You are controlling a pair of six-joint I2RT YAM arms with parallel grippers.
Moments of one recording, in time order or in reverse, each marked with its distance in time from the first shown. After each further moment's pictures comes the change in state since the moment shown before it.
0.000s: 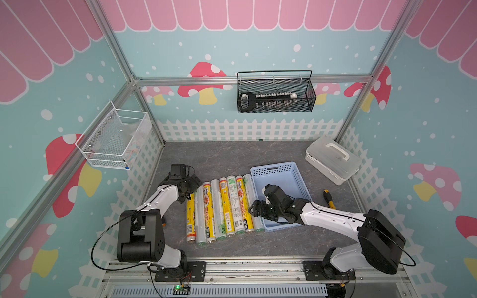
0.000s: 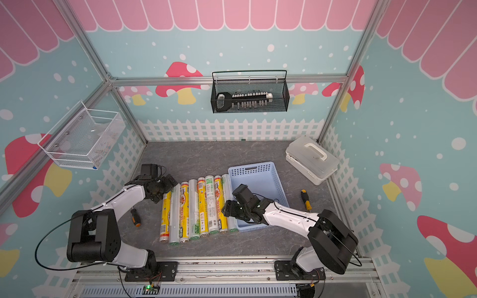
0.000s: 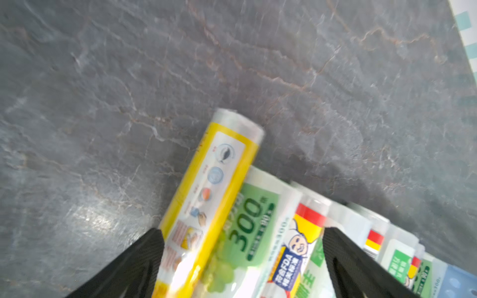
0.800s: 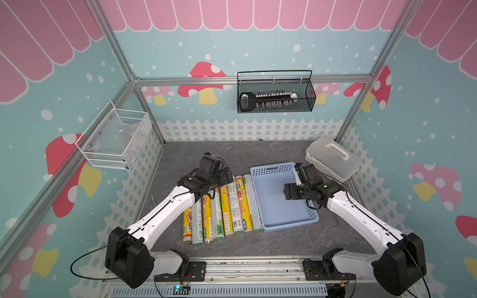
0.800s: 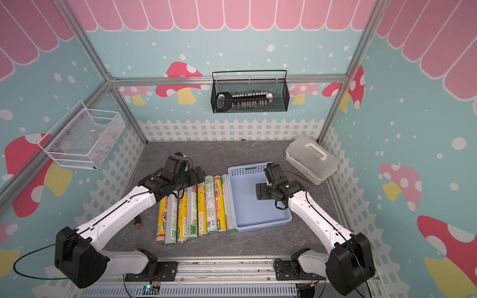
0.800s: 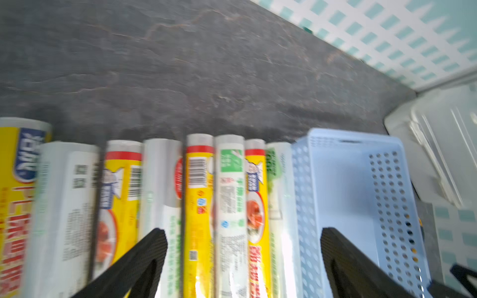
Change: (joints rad) left arm -0.618 -0.134 0.224 -0.132 -0.174 0.012; right arm -0.446 -0.191 0.209 -0.528 0.305 -0.708
